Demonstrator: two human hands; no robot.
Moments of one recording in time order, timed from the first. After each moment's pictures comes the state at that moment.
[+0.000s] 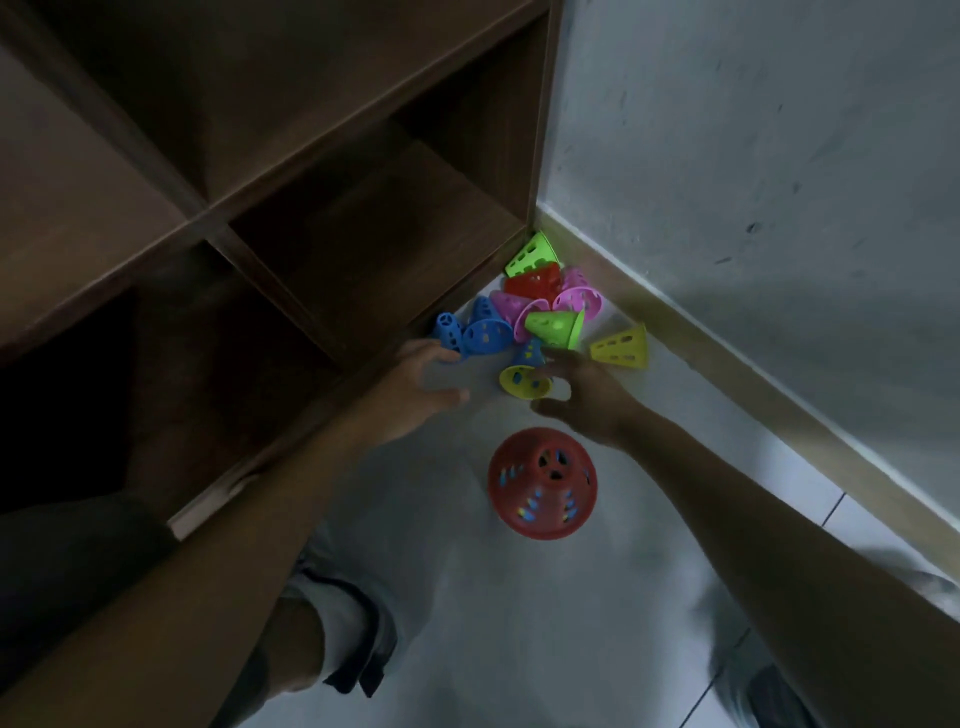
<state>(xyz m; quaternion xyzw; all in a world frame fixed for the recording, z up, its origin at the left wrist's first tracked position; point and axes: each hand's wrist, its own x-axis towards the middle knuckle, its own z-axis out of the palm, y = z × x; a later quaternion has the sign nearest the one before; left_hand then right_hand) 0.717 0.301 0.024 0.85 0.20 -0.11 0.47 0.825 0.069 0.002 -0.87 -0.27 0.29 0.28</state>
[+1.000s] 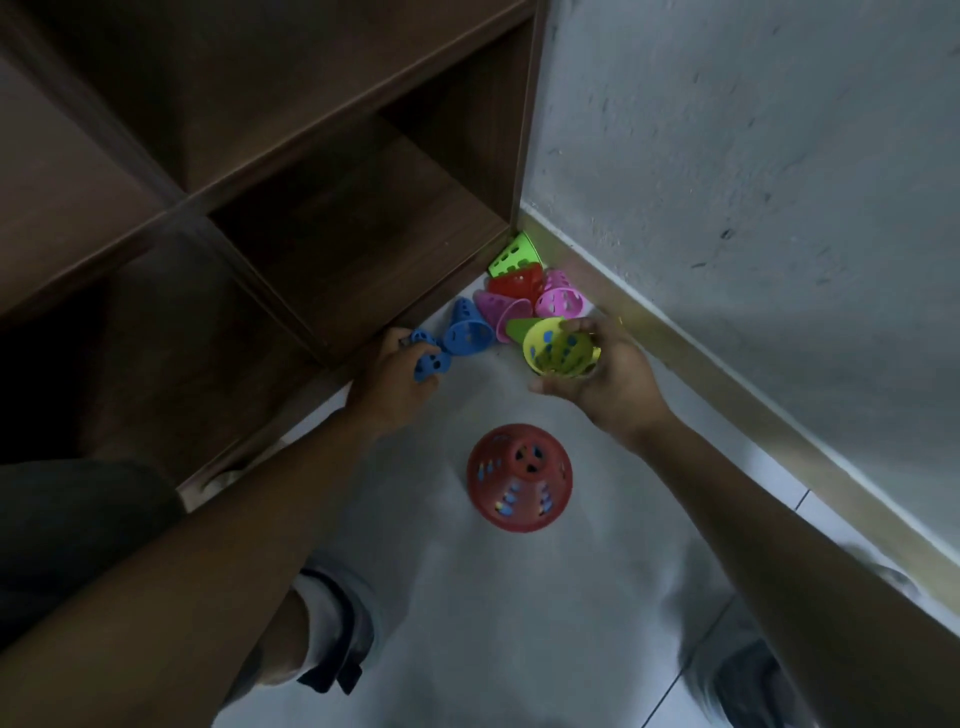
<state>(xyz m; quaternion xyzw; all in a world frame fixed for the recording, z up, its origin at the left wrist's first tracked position) 0.739 0.311 -0.030 0.93 0.18 -0.06 0.31 0.827 0.053 0.039 -0.87 -0.12 0.17 0.45</state>
